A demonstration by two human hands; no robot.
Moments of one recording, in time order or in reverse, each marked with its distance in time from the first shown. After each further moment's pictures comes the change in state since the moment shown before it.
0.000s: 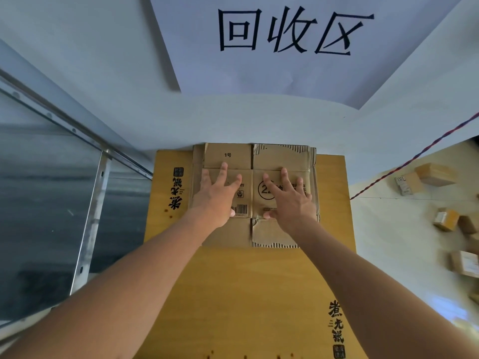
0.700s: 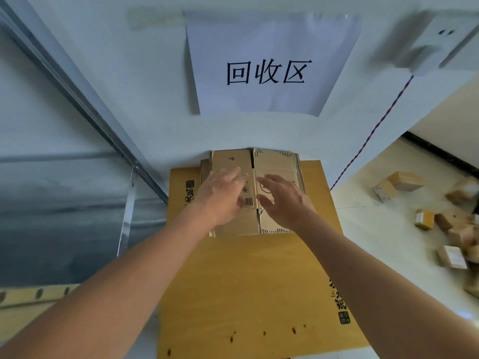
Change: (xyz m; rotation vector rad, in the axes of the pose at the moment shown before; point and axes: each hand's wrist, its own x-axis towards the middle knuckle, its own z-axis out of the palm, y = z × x) left_hand -0.120 0.003 -0.073 0.020 0.293 0.332; right_hand -0.143 -0.049 -0.055 0.241 0.301 -0.166
